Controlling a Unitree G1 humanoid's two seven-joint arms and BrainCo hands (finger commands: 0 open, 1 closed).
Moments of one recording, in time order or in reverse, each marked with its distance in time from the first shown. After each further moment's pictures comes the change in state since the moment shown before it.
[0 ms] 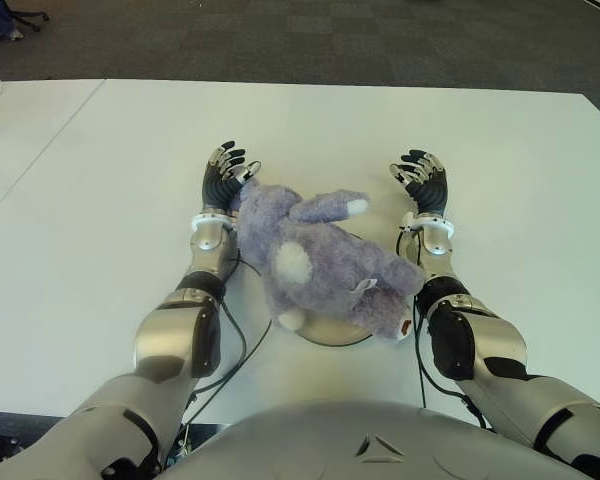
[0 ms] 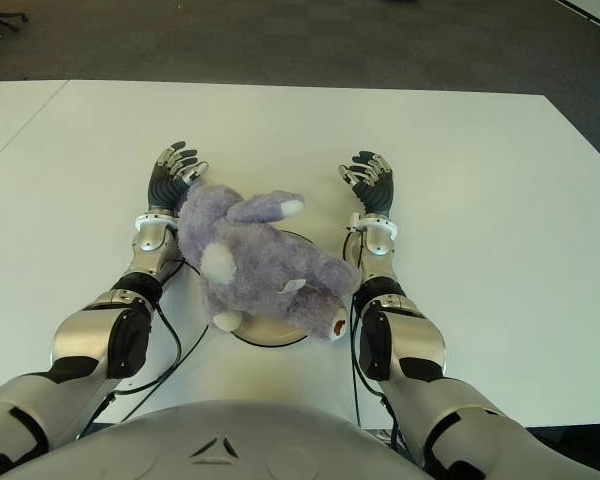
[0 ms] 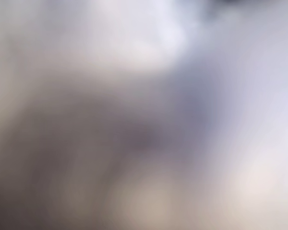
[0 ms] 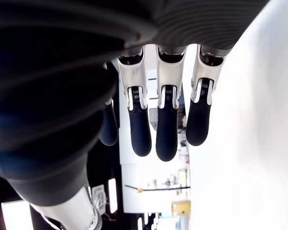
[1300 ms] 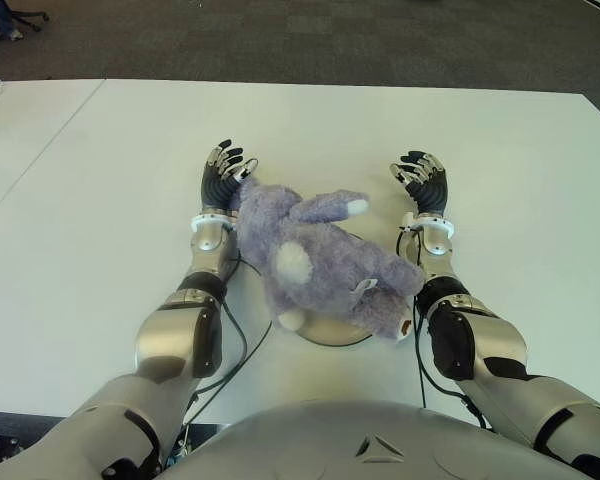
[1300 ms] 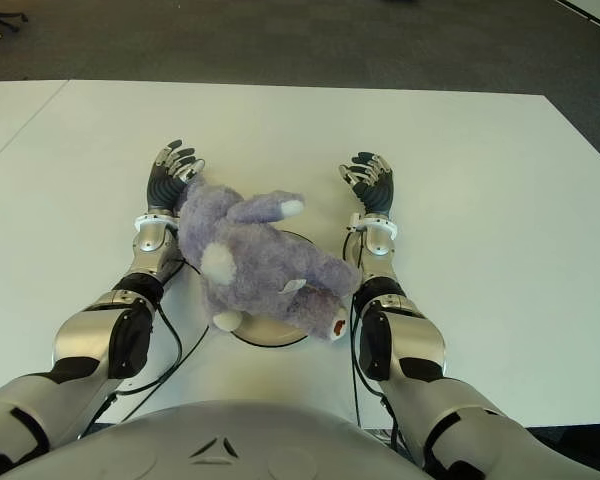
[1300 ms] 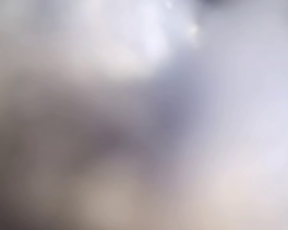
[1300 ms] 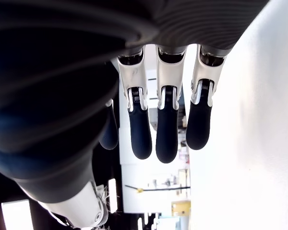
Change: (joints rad) left arm 0.001 -0.008 0.014 -0.004 -0.026 -0.005 -0.002; right arm 0.000 0.000 0.000 0.000 0.000 0.000 0.000
